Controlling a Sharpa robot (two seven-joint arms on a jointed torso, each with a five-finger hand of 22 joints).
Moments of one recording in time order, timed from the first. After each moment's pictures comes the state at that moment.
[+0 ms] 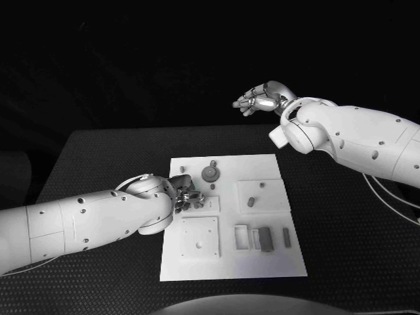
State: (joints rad) left arm 1.19 -0.60 -0.23 1.46 -1.15 -0.21 -0.53; left_hand 0.69 0.10 0.65 -0.29 0.32 1.08 0.05 0.34 0.74 1.41 -0.11 0.93 0.73 1.24 -0.14 1.41 0.62 0.01 1.25 -0.25 0.58 1.31; right arm 1.32 -0.63 -0.03 1.17 -0.67 -0.35 0.01; right_hand 0.96 -0.10 0.53 -0.22 0.05 0.74 0.19 0.28 0.45 0.86 0.17 0.52 0.12 0.81 0.16 0.51 0.42 0.18 0.49 0.21 0.37 1.16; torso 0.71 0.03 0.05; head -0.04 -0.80
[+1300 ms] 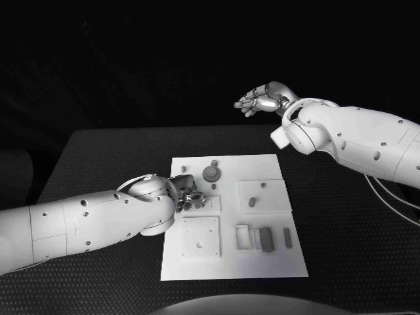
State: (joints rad) left arm 1.18 -0.60 -0.23 1.47 -1.22 -0.20 -0.54; left_hand 0.68 0.12 0.66 -0.29 0.30 1.09 0.06 0.34 0.74 1.41 -0.11 0.94 0.73 1.24 -0.14 1.41 0.61 0.01 1.25 -0.25 0.58 1.31; right arm 1.32 -0.63 -0.03 1.17 -0.67 -0.35 0.01; right_hand 0.96 -0.10 0.53 -0.22 0.05 0.74 0.19 0.28 0.45 0.86 0.17 0.52 0.12 0.81 0.17 0.51 0.43 0.18 0.49 0.21 0.37 1.16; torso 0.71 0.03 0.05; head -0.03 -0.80
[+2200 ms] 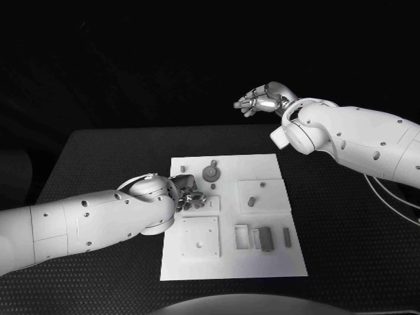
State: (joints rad) left arm 1.18 -0.59 -0.23 1.46 -1.25 -0.18 -0.54; left_hand 0.67 0.13 0.67 -0.27 0.26 1.09 0.05 0.34 0.74 1.41 -0.11 0.94 0.72 1.24 -0.14 1.42 0.60 0.01 1.26 -0.25 0.58 1.31; right arm 1.32 -0.63 -0.03 1.17 -0.67 -0.35 0.01; right_hand 0.96 -0.10 0.53 -0.22 0.05 0.74 0.19 0.28 0.45 0.86 0.17 0.52 0.11 0.81 0.17 0.51 0.43 0.18 0.49 0.21 0.36 1.17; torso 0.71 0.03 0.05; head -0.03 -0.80
